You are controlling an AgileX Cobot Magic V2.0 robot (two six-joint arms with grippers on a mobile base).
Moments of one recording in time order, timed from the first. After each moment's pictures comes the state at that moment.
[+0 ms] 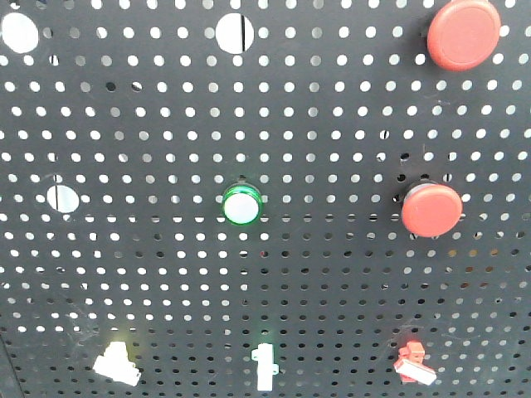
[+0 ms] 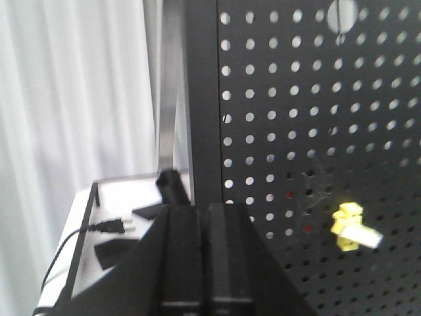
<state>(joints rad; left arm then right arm) -0.21 0.25 -0.46 -0.03 0.26 0.06 -0.05 0.19 -0.51 0.09 0.38 -0.08</state>
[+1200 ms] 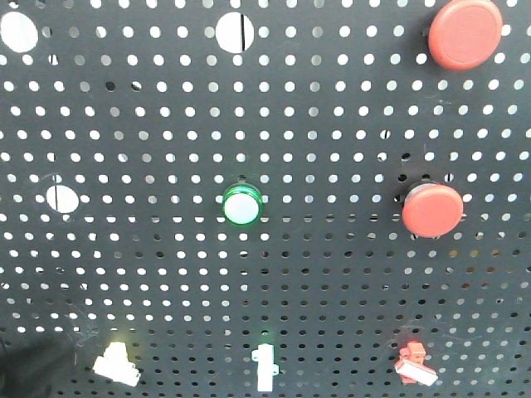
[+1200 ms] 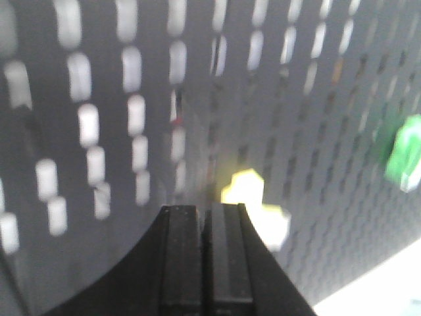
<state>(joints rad) -0.52 0.75 -0.52 -0.61 0.01 0.59 -0.05 0.31 -0.56 0.18 0.42 -0.08</state>
